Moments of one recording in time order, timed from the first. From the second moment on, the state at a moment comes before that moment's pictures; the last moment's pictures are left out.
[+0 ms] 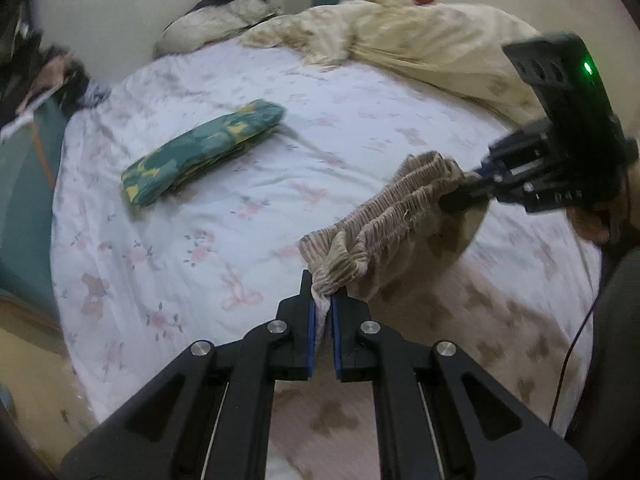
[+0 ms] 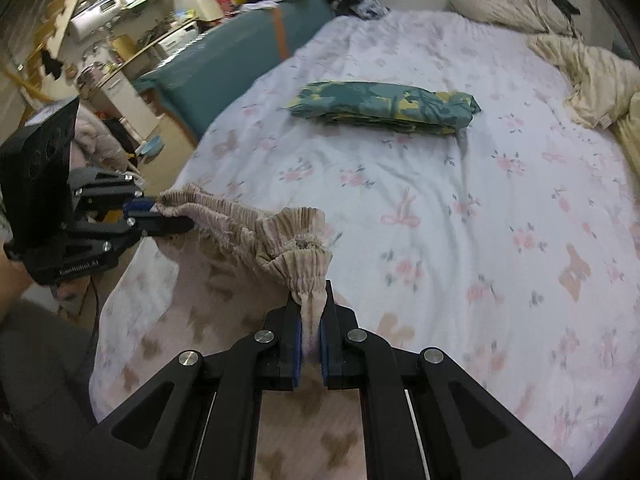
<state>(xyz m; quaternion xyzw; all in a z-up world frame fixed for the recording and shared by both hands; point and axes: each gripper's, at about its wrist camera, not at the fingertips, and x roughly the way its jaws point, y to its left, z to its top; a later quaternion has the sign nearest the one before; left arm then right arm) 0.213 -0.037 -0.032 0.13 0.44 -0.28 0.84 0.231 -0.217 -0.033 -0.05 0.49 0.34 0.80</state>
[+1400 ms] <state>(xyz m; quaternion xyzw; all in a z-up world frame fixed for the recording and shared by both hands) 0.031 -0.068 -0.124 0.07 0.63 -0.21 0.74 0.034 -0.202 -0.111 -0.08 0.59 0.33 0.73</state>
